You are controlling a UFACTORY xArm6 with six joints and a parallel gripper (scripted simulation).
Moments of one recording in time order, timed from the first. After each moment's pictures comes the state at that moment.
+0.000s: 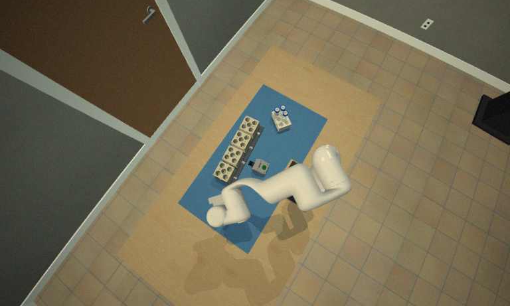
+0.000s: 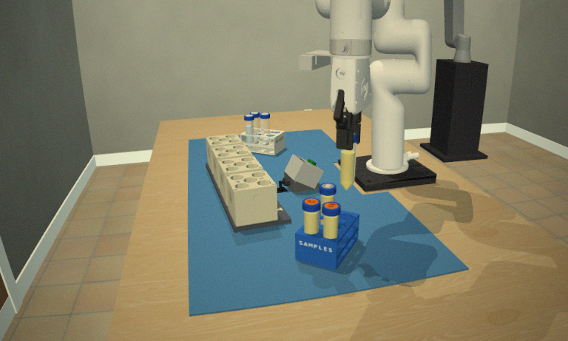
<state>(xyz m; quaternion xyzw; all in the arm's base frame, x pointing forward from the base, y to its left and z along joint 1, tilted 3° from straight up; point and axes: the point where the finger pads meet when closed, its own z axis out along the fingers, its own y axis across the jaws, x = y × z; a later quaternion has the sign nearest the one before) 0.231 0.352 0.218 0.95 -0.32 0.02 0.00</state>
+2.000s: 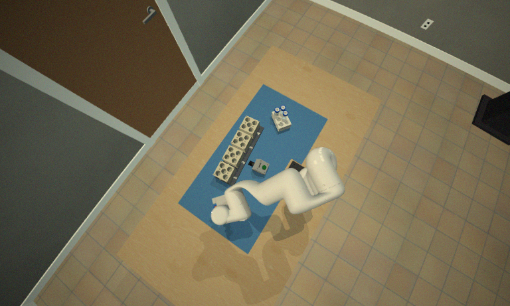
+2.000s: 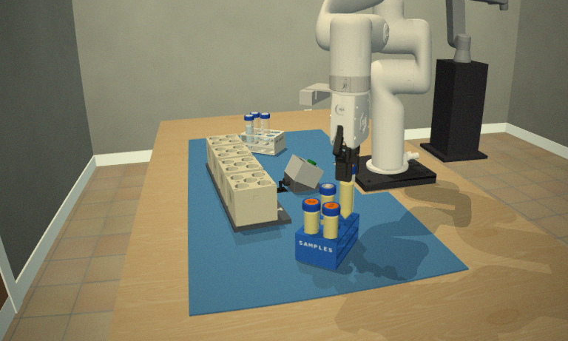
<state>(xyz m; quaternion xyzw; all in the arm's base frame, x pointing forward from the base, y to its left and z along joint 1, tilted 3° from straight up) 0.234 0.351 0.154 0.95 -0.32 0.03 0.00</state>
